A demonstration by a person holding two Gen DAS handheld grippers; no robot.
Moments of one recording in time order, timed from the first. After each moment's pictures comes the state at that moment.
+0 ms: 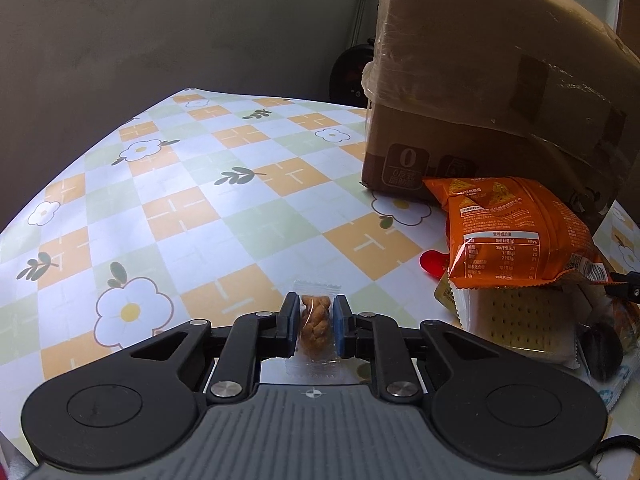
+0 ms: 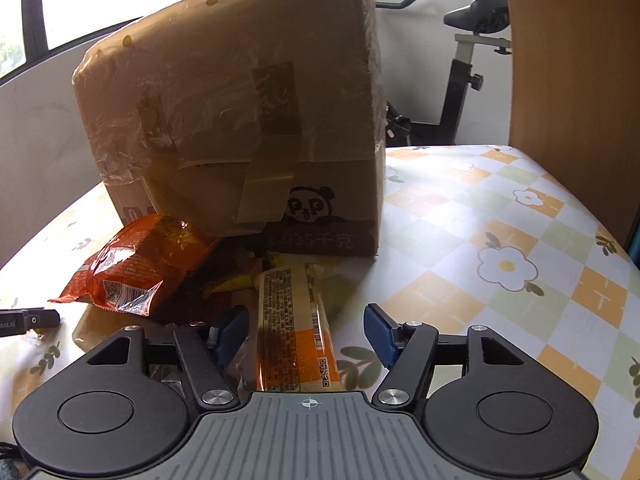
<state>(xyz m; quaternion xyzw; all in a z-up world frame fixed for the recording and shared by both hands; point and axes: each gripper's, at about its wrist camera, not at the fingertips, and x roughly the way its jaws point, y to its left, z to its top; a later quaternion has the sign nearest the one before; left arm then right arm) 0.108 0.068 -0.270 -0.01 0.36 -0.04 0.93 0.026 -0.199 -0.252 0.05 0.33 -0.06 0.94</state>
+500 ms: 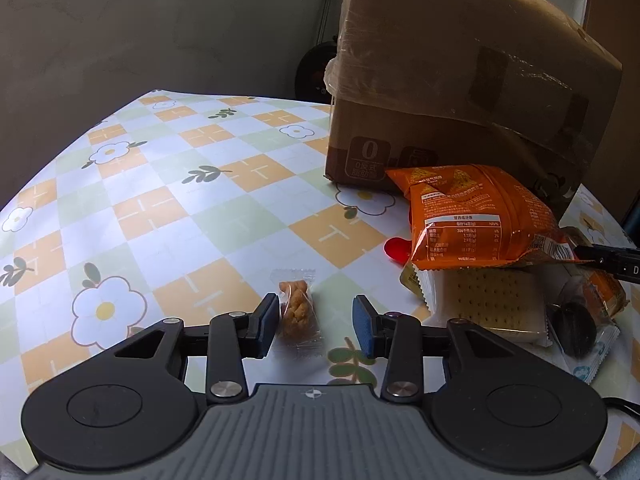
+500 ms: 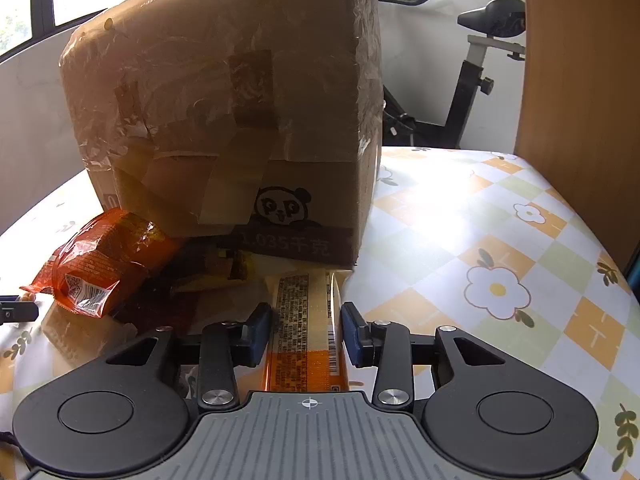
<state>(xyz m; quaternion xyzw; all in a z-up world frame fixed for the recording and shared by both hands) 0.098 0.064 -0.271 0.00 0.36 -0.09 0.93 0.035 -0.223 -0.255 0.03 0.34 -0.07 0.94</state>
